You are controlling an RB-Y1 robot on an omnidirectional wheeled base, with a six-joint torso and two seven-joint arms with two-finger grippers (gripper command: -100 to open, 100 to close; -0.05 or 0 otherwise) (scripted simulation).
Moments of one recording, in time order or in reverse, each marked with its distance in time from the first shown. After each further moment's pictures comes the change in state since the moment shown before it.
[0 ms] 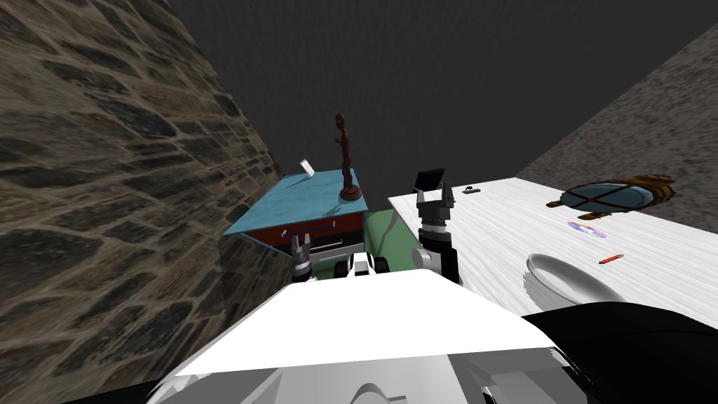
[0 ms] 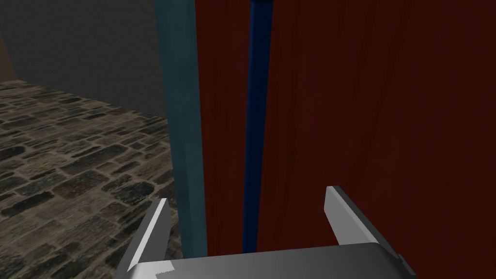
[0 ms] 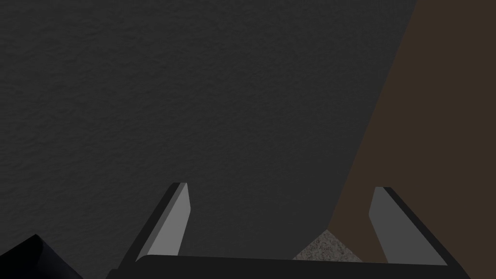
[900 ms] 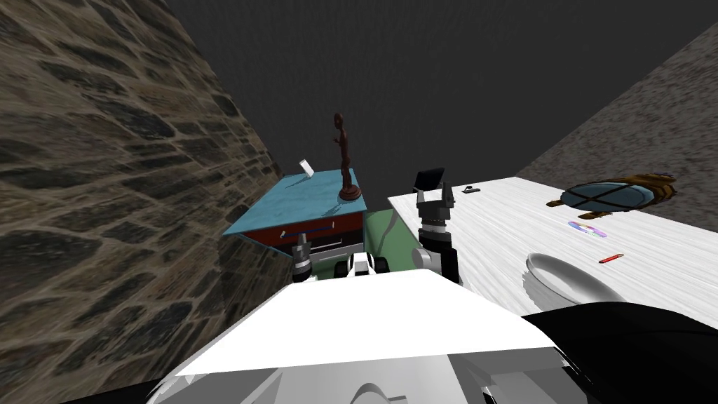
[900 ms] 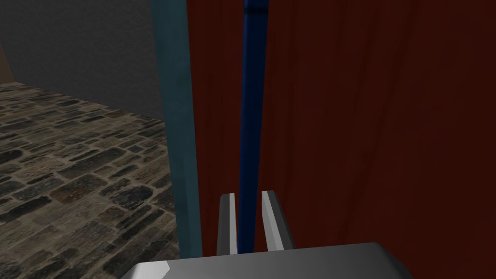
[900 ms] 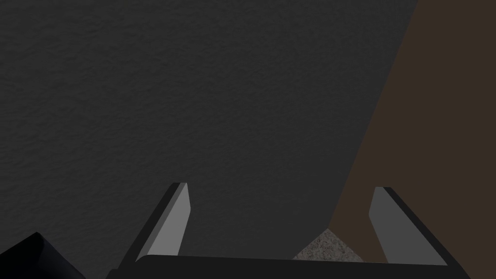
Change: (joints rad) left arm -0.004 0.000 -0.001 -0.020 0.000 0.027 -0.001; right arm 0.000 0.000 0.000 0.000 0.000 0.000 0.000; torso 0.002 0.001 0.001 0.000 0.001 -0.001
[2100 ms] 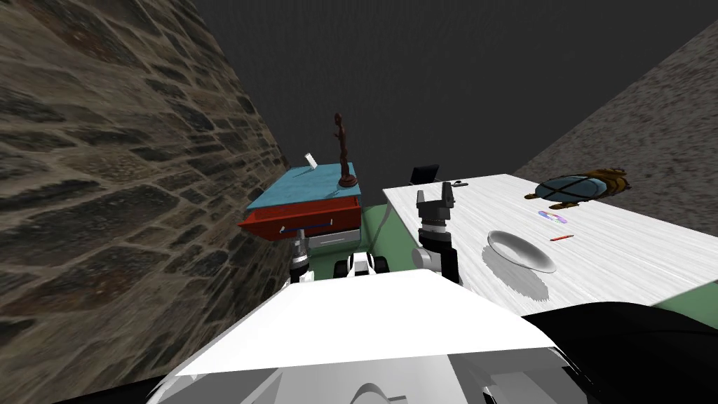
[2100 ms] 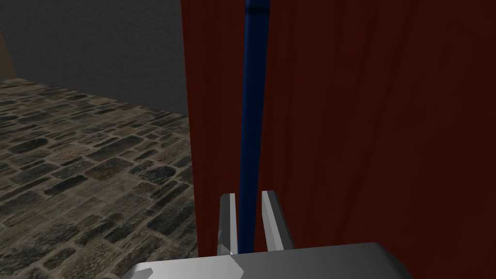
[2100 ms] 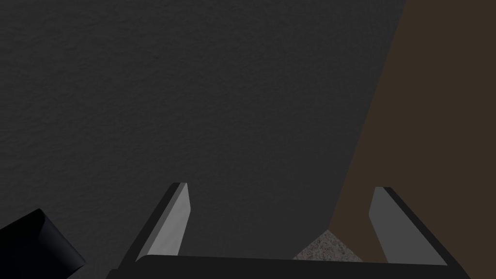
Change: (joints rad) left arm -0.028 0.046 0.001 -0.034 0.005 0.086 0.042; right arm 0.000 0.000 0.000 0.000 0.000 0.000 0.000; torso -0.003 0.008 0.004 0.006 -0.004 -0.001
